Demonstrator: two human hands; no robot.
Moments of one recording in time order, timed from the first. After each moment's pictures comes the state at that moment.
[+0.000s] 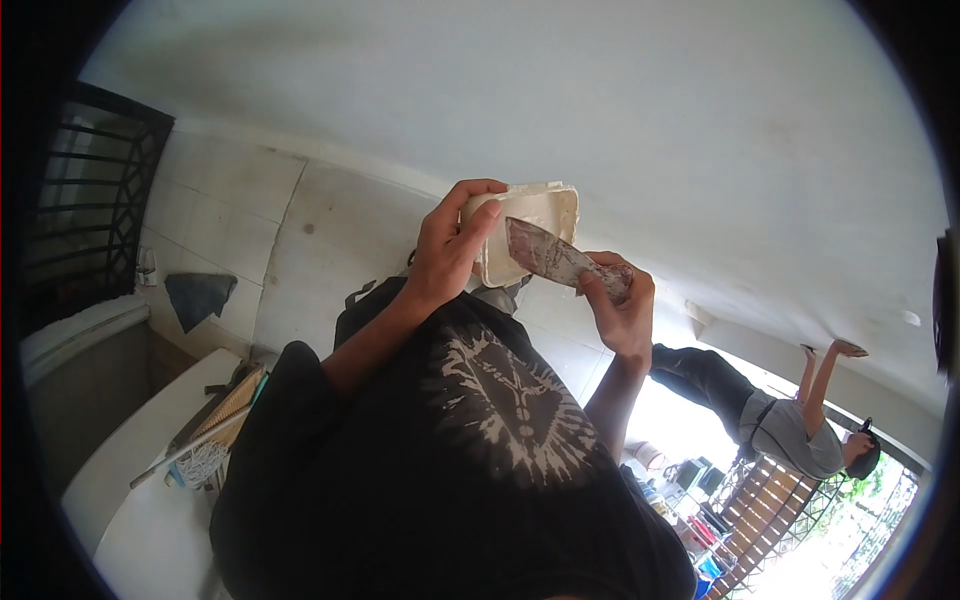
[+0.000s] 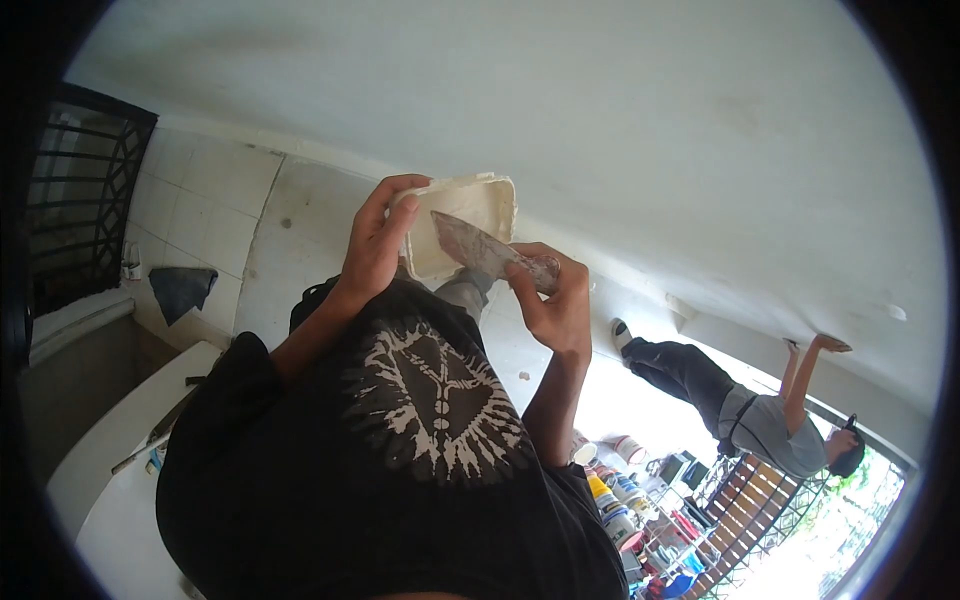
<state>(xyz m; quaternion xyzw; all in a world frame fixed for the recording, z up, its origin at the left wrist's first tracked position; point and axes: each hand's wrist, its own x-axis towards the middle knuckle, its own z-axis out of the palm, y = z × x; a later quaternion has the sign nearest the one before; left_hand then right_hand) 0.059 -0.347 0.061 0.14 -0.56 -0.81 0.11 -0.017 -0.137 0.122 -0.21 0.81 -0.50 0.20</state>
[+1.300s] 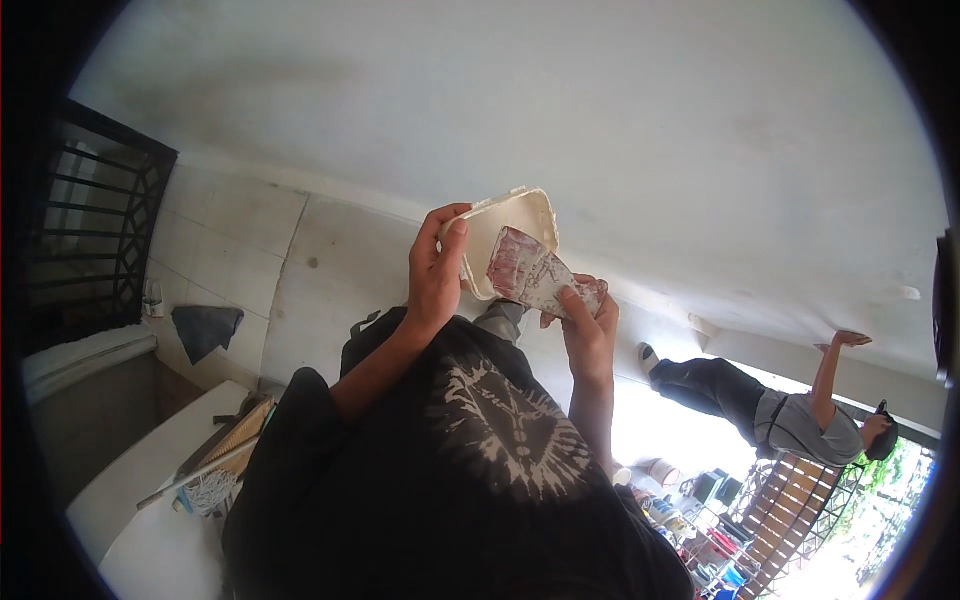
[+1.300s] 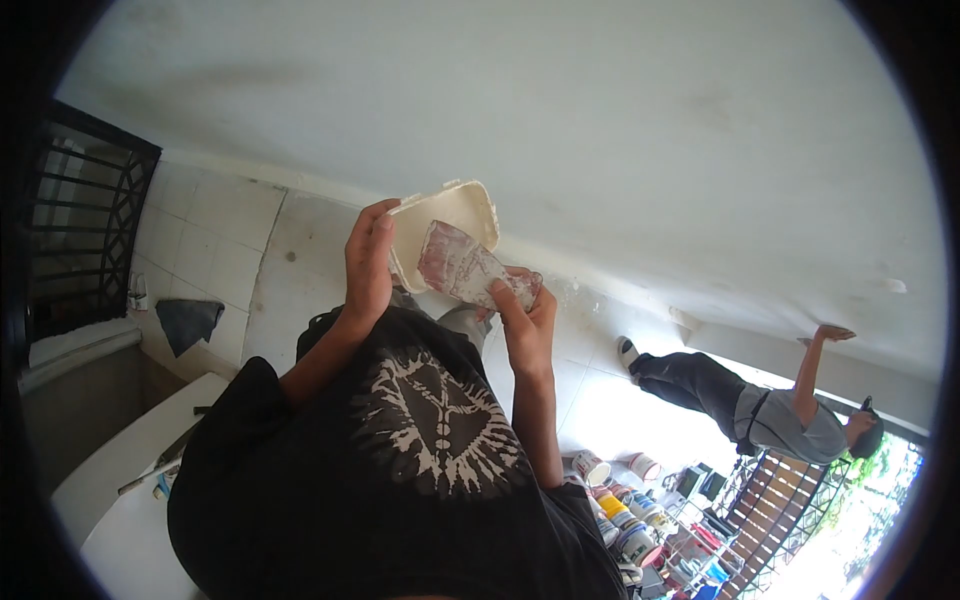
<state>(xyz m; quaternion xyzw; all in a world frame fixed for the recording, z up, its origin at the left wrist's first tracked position) 0.070 -0.347 0.052 0.18 -0.52 -0.80 0.23 0.029 -0.158 0.090 -0.01 0.62 -0.75 0.23</state>
